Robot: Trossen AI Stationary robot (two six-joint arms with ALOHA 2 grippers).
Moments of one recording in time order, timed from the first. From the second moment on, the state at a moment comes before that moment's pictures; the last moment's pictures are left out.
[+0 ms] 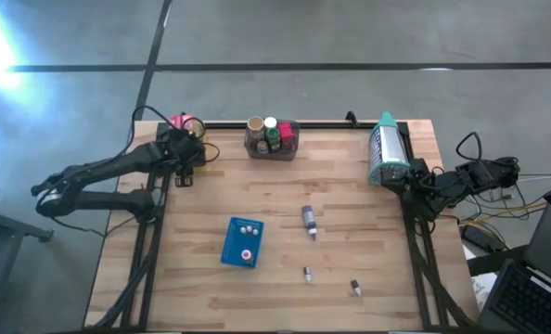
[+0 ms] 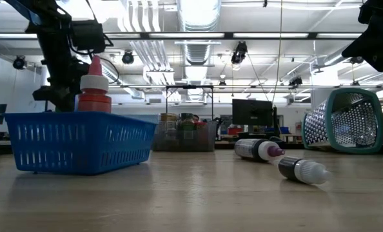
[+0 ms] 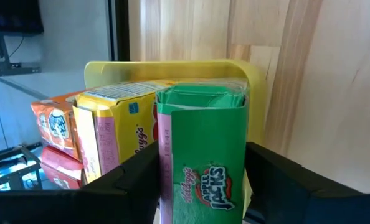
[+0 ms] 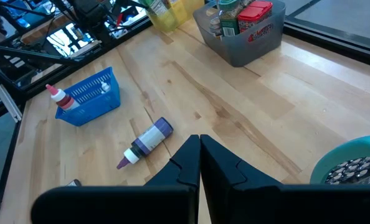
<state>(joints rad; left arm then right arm) 0.56 0.98 0.67 -0.83 -0.51 0.60 0.38 0.15 0.57 -0.97 0.58 0.76</state>
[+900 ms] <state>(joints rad) 0.56 0.98 0.76 -0.88 -0.59 0.55 0.38 0.15 0.57 -0.97 0.58 0.76</state>
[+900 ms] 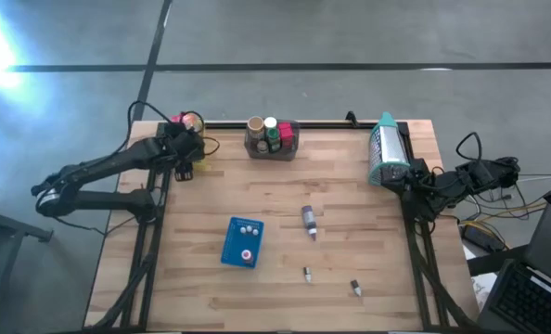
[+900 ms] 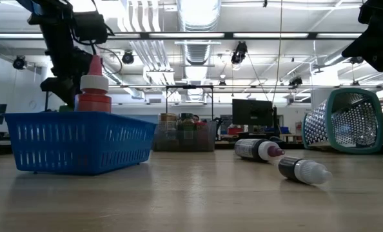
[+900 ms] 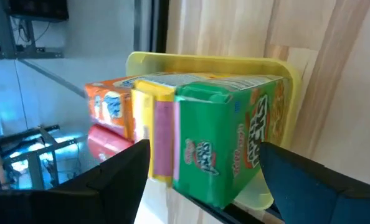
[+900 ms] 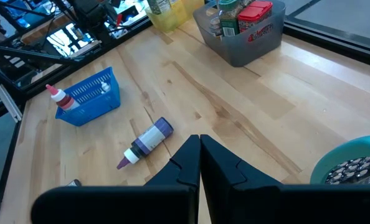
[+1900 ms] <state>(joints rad) 0.54 0.93 0.97 -0.72 -0.04 0.21 0.38 0.15 0.57 -0.97 0.58 0.76</state>
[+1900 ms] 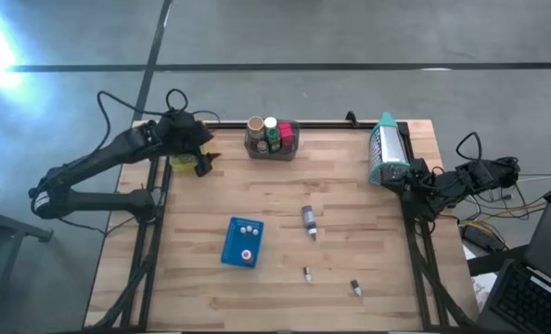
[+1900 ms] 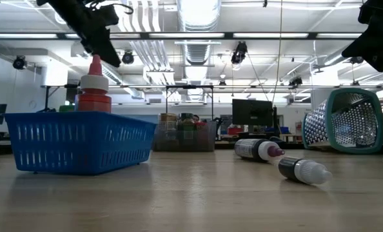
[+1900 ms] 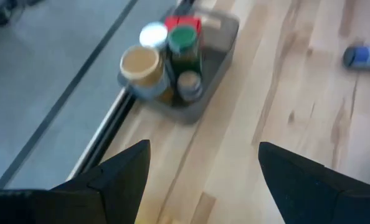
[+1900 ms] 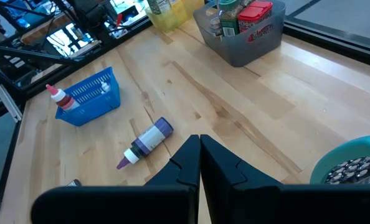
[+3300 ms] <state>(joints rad) 0.17 1.36 1.13 -0.39 0.02 0.36 0.38 0.15 0.57 -0.97 0.58 0.76</state>
